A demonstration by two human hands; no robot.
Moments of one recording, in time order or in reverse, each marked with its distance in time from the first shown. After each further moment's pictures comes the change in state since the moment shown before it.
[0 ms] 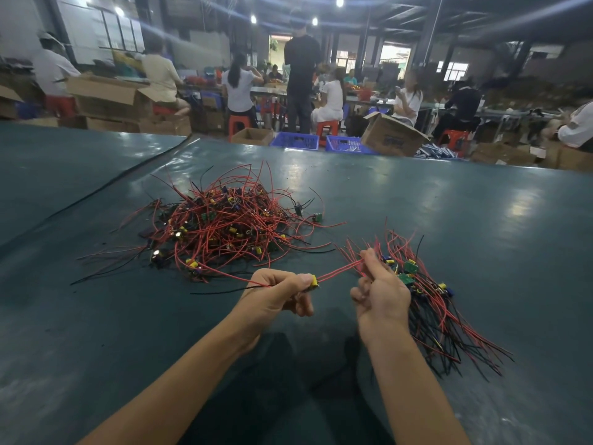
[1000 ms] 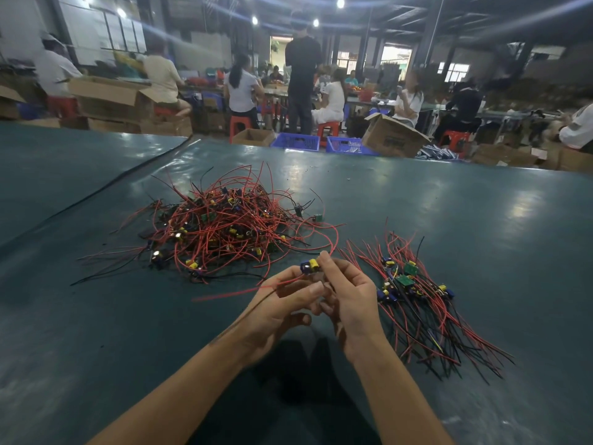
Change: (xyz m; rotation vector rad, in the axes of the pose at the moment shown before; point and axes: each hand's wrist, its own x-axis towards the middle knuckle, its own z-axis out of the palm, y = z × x) left_hand -0.004 -0.010 0.009 -0.297 -0.061 -0.110; right_hand -0.027 0.017 0.004 -0.278 -0.448 -0.047
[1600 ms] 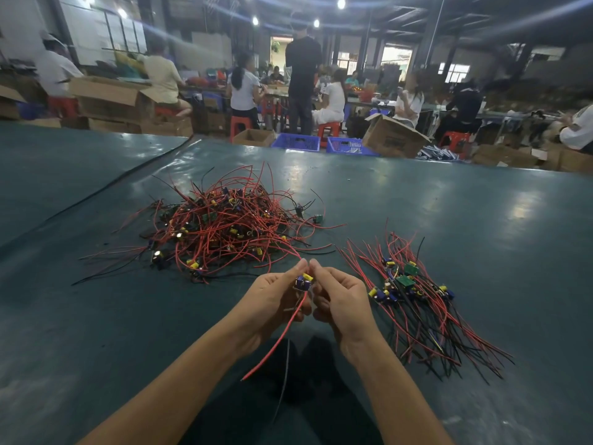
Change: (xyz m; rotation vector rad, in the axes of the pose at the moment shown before) left_hand 0.006 0.015 -0.004 0.114 0.097 -0.131; right_hand -0.002 0.001 0.002 -0.269 -0.122 0.012
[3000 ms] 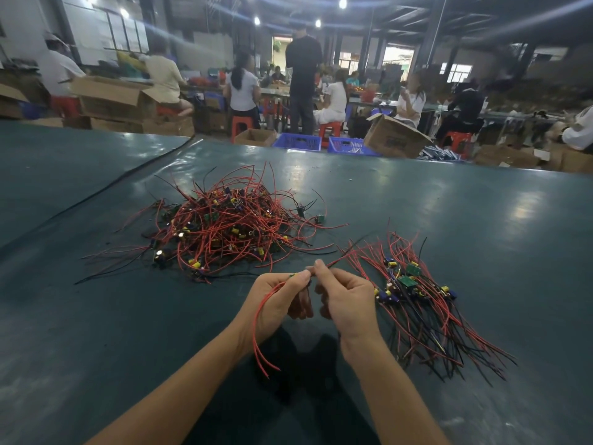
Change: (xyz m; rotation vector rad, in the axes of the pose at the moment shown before) left_hand 0.003 -0.013 -0.005 0.269 0.085 0.307; right_hand 0.005 0.004 0.004 -0.039 0.241 -0.041
